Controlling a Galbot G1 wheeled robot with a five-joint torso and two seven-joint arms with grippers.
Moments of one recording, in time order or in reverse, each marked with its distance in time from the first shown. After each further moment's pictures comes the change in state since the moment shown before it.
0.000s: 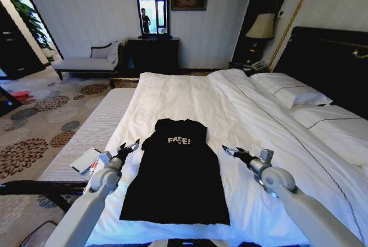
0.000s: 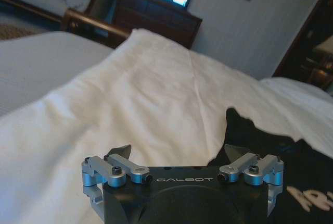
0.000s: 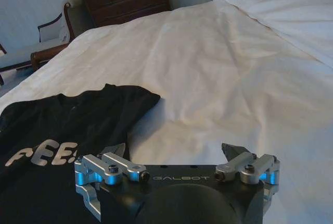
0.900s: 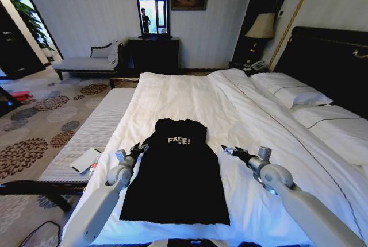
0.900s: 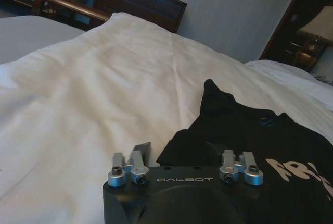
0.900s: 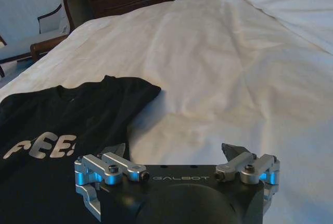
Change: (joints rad) left arm -0.071 -0.052 0.113 0.081 0.055 -0.029 0.015; right arm 0.037 -0.015 -0.041 -0.030 0.015 -0.017 0.000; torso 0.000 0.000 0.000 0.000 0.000
